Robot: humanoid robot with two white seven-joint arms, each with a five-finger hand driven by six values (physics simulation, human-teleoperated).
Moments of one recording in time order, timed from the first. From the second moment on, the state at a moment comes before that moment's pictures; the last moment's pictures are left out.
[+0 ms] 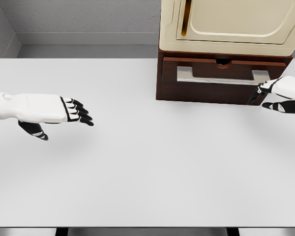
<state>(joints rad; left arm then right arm) -1.21 1.17 -1.42 -1.68 -0.10 -0.61 -0.40 -0.35 -1.00 0.26 -1.49 0.01 -0.61 0.61</state>
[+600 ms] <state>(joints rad) -1.21 1.18 -1.42 -1.67 -0.10 -0.61 -0.40 -0.36 -0.99 0.29 -1.48 0.02 -0.61 0.61</state>
